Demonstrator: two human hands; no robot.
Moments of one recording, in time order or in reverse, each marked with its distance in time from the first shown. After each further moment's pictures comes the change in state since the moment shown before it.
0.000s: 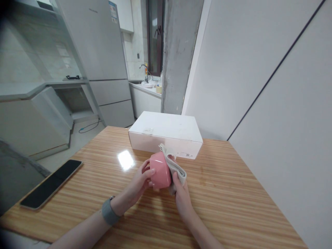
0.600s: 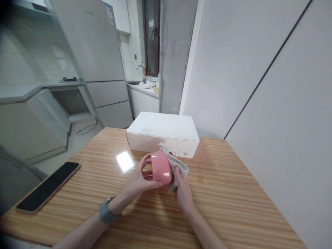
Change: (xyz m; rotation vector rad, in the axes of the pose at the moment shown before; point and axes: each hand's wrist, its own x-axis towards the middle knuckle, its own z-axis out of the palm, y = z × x) left_hand -0.001 0.004 0.002 0.311 -0.016 0.150; right_hand 0.002 -0.022 0.010 0.172 0.052 0.053
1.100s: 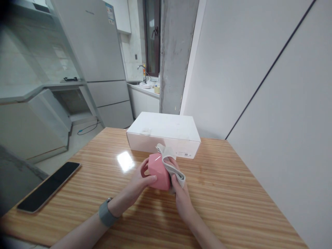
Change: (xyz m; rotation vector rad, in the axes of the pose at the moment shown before) left_hand -0.001 -0.007 -0.003 -0.211 -0.030 -0.063; right_hand -0.004 0.012 -0.018 -0.238 -0.167 -0.149
